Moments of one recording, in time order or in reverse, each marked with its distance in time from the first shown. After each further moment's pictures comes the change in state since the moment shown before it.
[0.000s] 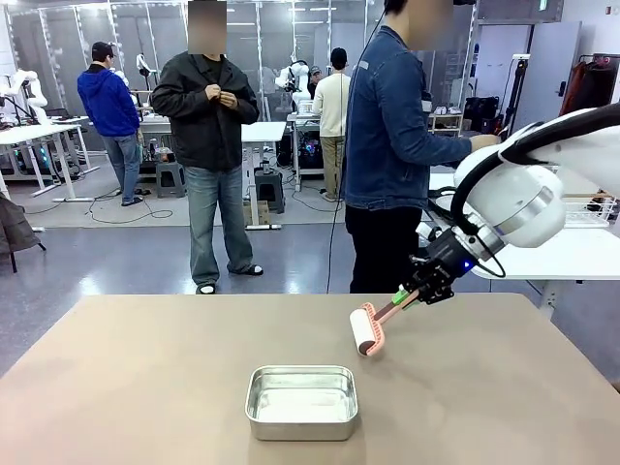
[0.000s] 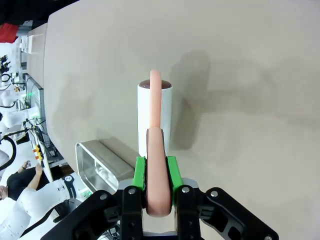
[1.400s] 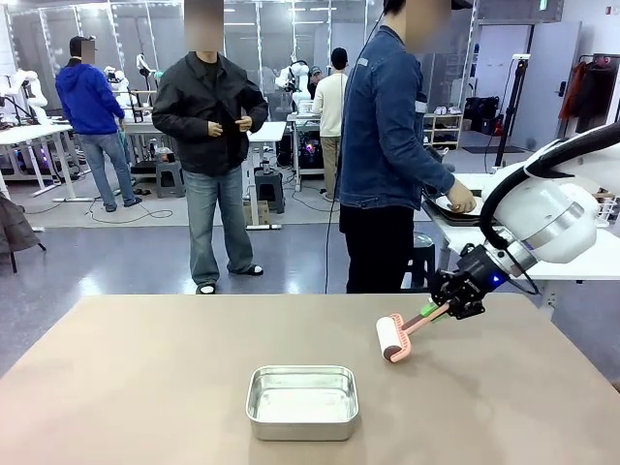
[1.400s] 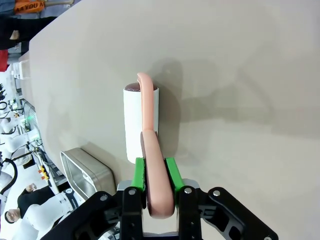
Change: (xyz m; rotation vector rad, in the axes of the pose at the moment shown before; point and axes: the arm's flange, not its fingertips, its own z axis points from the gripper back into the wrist) left arm 0.000 0.000 0.000 0.000 0.000 0.000; right arm -0.015 -0.064 0.029 -0.042 -0.032 -0.144
